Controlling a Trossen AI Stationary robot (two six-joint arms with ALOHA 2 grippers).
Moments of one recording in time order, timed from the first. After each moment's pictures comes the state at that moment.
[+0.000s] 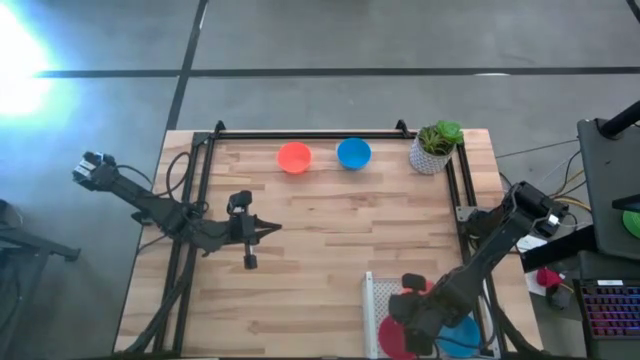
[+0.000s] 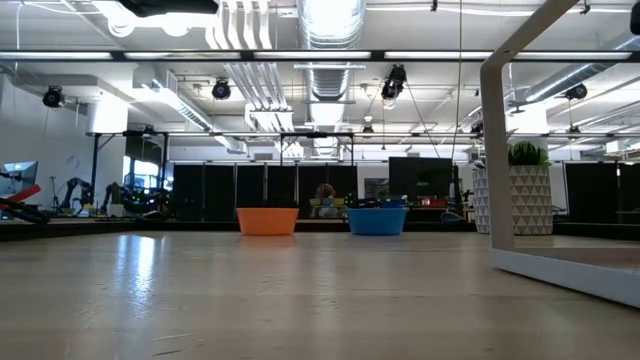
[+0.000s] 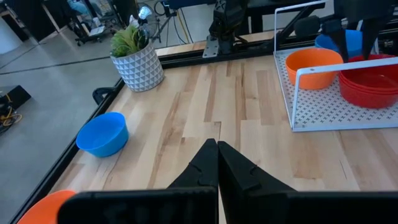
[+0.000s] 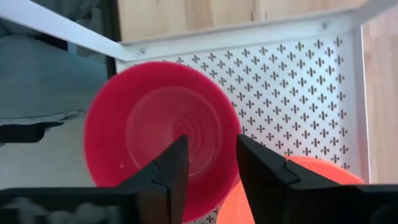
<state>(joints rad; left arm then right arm) -0.49 0.98 0.77 -0.19 -0.66 -0.08 0.83 1.68 1.24 -0.78 0.10 0.96</state>
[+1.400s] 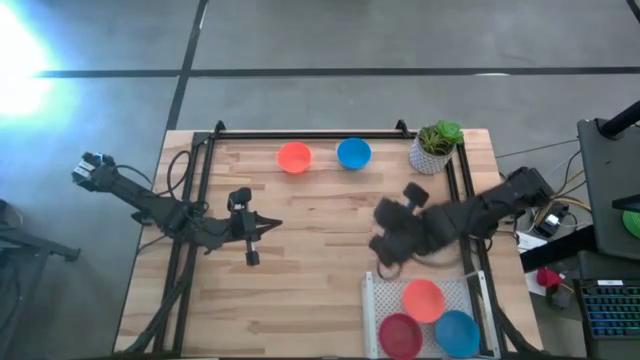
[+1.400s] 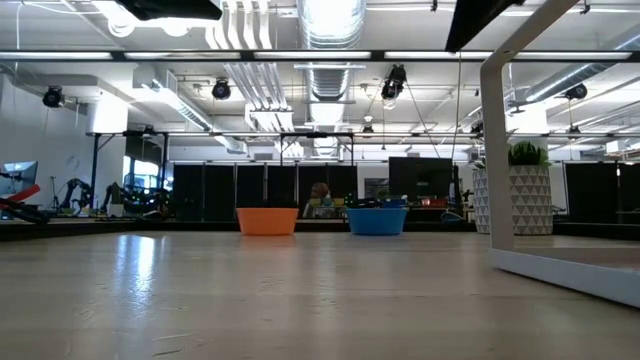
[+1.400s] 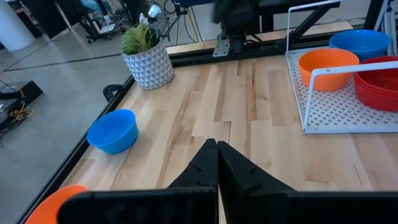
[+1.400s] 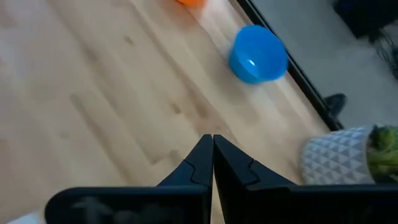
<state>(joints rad) -0.46 0.98 0.77 -0.19 -0.68 -0.08 0.39 1.58 1.52 -1.36 0.71 0.90</state>
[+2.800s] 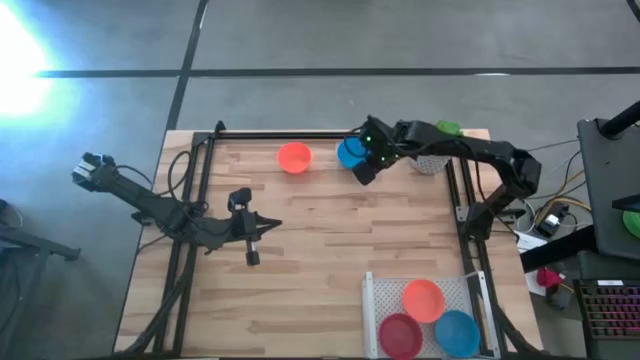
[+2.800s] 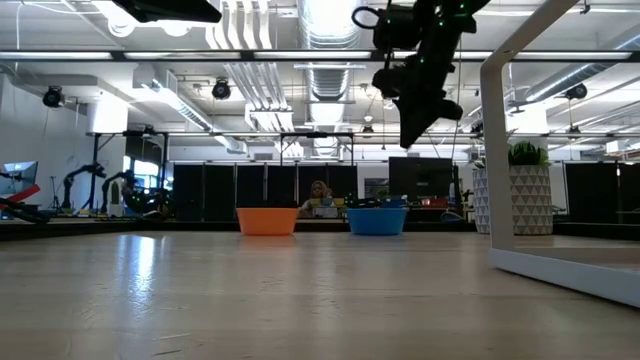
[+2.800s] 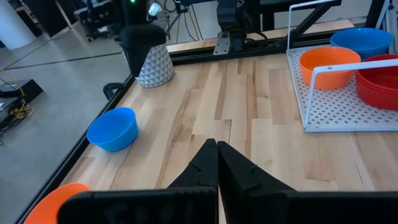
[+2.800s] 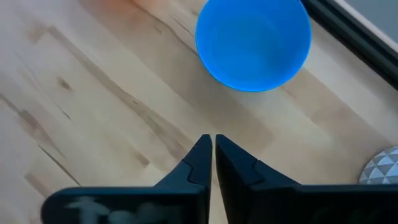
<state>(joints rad) -0.46 0.98 0.76 -0.19 -0.68 -0.09 -0.42 1.61 1.36 -0.92 0.08 0.43</state>
